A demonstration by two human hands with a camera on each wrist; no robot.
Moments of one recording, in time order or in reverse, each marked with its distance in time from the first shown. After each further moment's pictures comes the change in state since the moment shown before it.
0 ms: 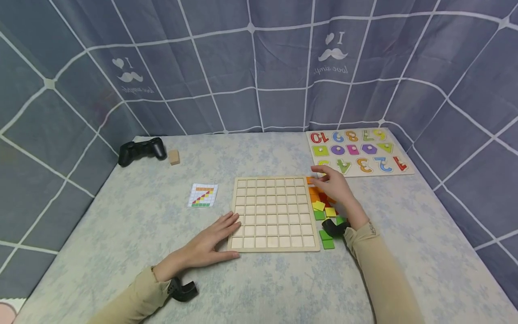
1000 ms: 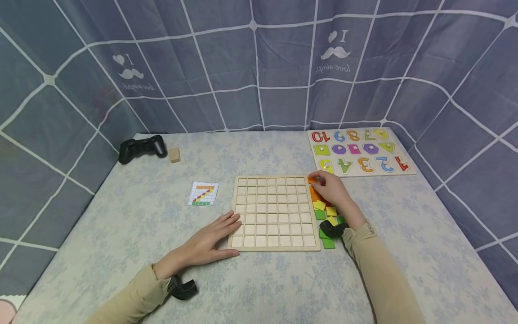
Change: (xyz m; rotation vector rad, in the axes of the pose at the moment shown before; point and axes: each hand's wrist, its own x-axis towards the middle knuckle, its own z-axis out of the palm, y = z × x) left_hand 0.000 -0.003 -0.001 0.032 -0.018 -0.001; right_hand 0.000 0.006 0.015 -0.159 0.010 -0.034
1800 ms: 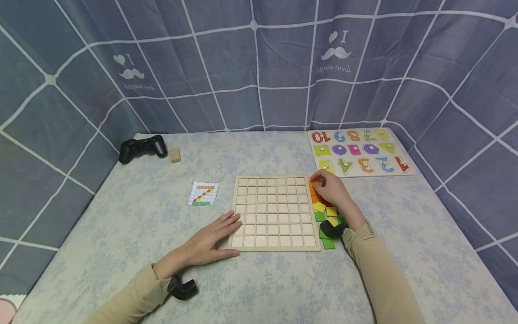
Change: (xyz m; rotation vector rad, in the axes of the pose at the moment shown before) left_hand 0.000 -0.002 0.001 0.003 0.008 0.008; right_hand 0.000 -0.005 -0.001 0.051 -0.031 0.088
